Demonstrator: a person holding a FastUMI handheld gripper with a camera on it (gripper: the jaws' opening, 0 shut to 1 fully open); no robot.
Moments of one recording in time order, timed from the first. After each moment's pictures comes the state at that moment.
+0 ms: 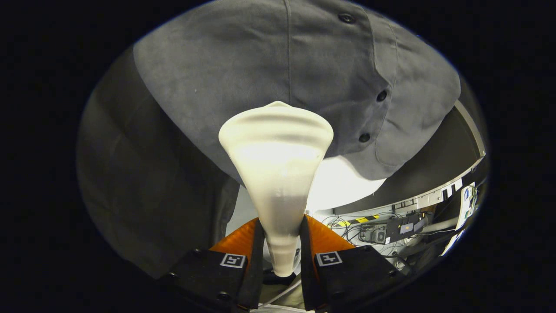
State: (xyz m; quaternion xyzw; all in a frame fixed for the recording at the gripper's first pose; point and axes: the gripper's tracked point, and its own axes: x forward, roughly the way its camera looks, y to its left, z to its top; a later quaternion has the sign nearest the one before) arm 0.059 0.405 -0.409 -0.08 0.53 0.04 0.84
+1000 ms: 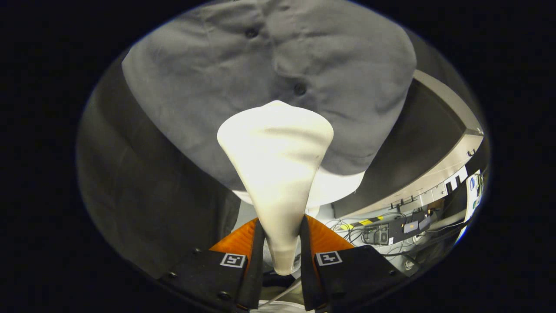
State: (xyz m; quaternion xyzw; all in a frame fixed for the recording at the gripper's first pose) arm 0.077 0.390 -0.392 -0.04 0.47 0.05 0.88
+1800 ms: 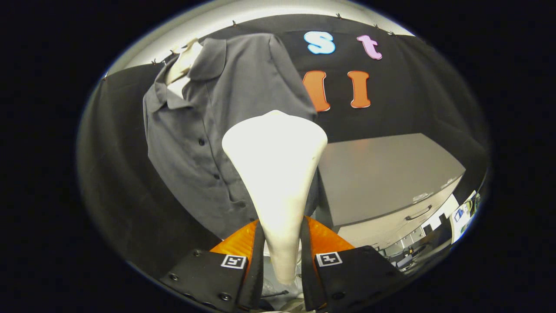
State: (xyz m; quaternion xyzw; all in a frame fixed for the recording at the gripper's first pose) arm 0.107 0.291 -0.143 -0.02 0.27 0.10 0.96
